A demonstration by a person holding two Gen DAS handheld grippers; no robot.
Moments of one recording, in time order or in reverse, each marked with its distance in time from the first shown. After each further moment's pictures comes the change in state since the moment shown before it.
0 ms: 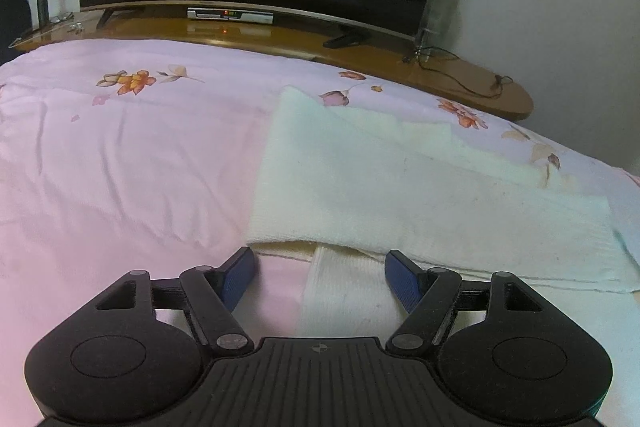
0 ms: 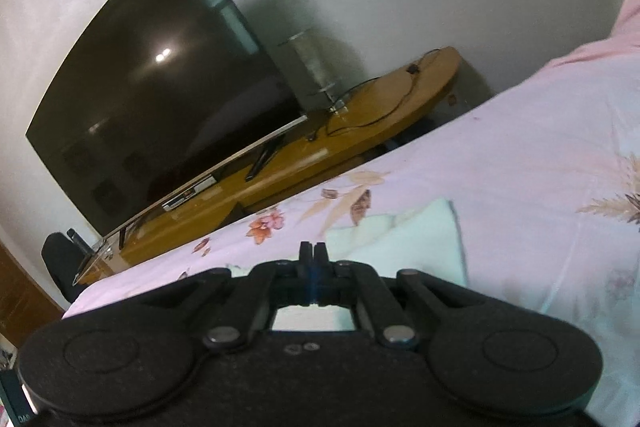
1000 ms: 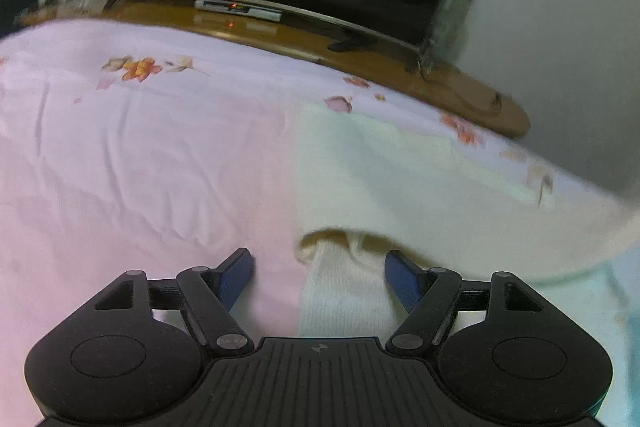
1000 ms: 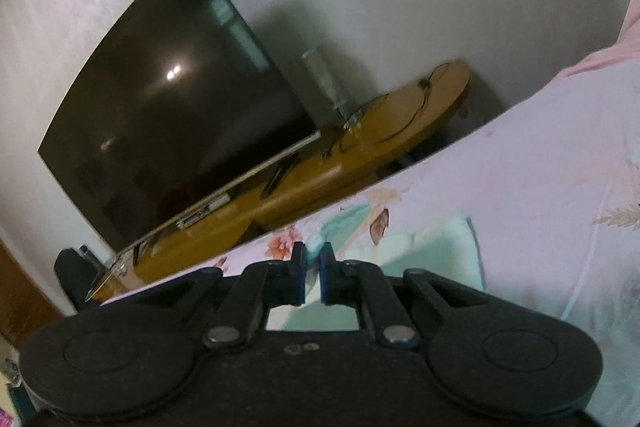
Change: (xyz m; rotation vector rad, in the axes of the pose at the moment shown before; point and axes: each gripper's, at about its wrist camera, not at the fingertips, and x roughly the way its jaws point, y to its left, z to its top) left arm -0.003 0.014 0.003 -0.117 -0.006 -0.051; right arm 0.001 0.009 0.002 0.006 -0.007 0.057
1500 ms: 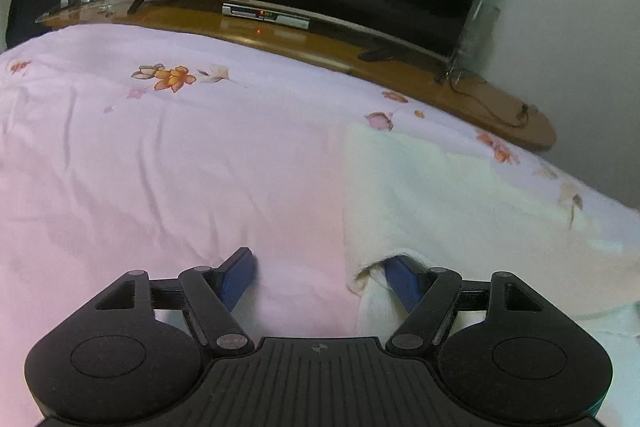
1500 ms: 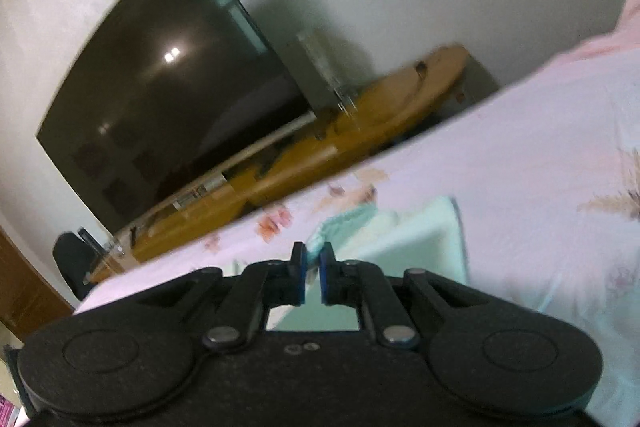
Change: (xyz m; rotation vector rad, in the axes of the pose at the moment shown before) left arm 0.005 0.016 0.008 -0.004 -0.024 0.074; right arm 0.002 -0.018 -0.009 0.007 0.069 -0.034
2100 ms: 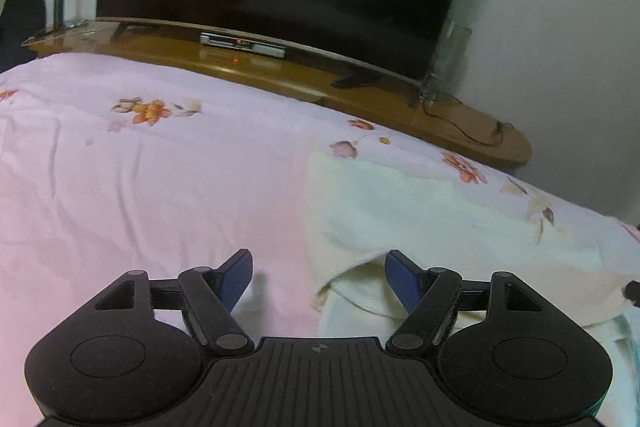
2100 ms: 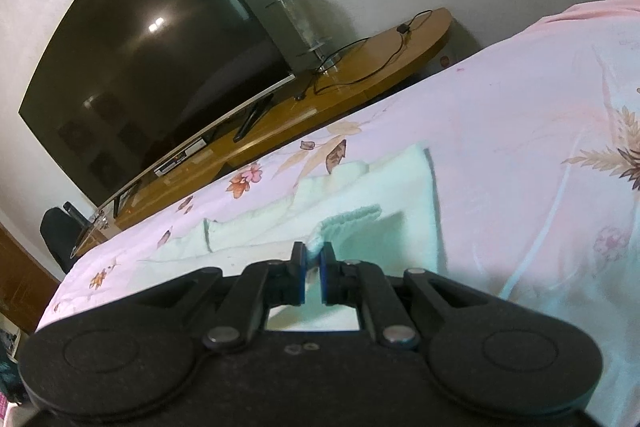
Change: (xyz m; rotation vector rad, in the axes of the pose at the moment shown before) left arm -0.013 -0.018 0.004 0.056 -0.063 -0.051; right arm 0.000 -0.010 -0.015 -0.021 0.062 -0.026
